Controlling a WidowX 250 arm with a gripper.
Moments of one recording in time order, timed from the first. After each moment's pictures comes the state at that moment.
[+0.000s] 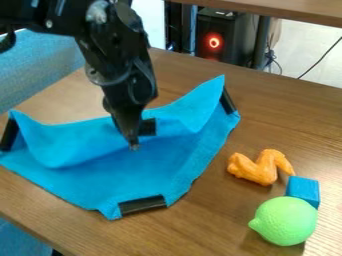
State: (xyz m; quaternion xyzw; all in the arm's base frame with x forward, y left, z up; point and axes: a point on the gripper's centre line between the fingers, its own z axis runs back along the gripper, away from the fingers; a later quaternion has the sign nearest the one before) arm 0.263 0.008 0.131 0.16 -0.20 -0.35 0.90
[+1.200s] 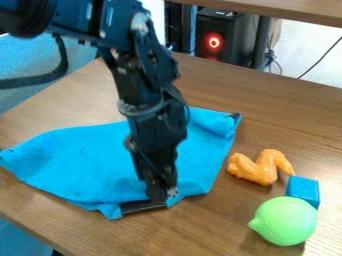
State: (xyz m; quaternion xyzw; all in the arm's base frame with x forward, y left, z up) arm 0.241 -0.034 0.096 -0.04 -0.09 -0.27 0.96
